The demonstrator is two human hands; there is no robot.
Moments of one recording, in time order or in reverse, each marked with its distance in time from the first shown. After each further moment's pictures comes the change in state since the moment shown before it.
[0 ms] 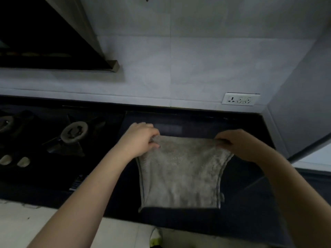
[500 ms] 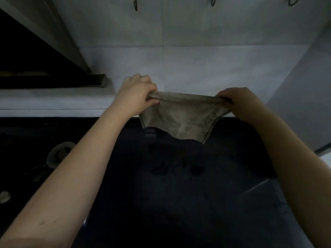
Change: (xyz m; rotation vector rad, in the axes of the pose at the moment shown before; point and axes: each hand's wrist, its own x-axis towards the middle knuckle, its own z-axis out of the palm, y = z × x) left_hand 0.131 -0.063 -0.086 0.061 0.363 0.173; right_hand 0.094 0.001 -0.090 -0.122 0.374 0.091
